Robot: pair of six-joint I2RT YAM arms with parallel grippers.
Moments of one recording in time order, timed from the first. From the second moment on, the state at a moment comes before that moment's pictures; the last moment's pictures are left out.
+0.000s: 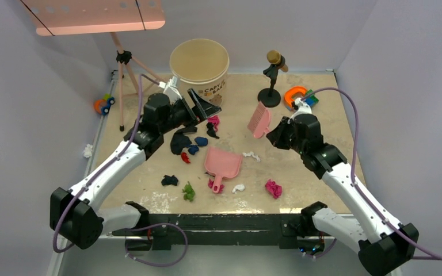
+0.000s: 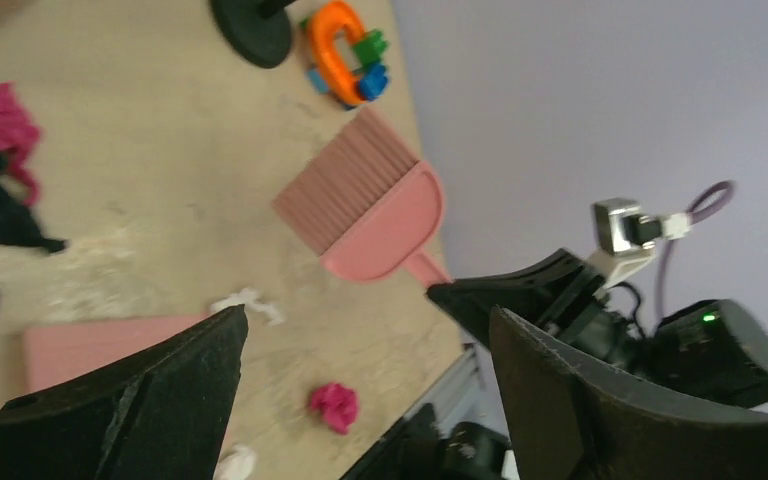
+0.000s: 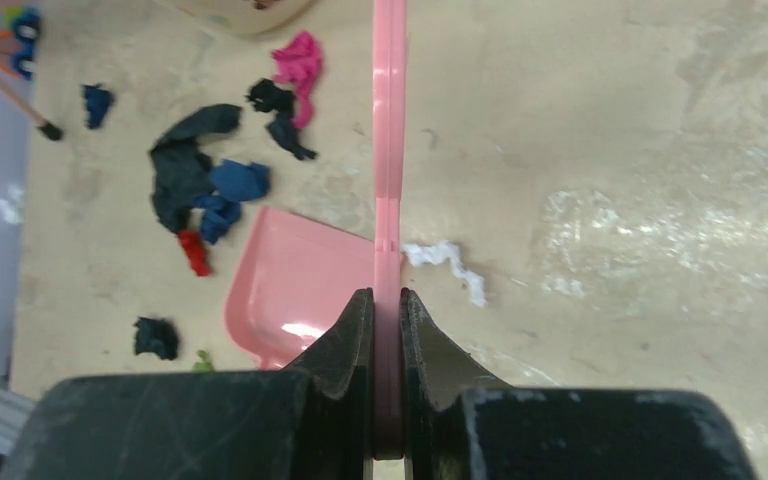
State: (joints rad) left arm -0.48 1.21 0.92 0.12 0.33 -1.04; right arm 0.43 0.91 0.83 -0.42 0.02 0.58
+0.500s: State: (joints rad) left arm -0.85 1.26 1.10 -0.77 -0.02 -0.61; right arm 0.43 1.12 1.08 -0.71 0.15 0.58
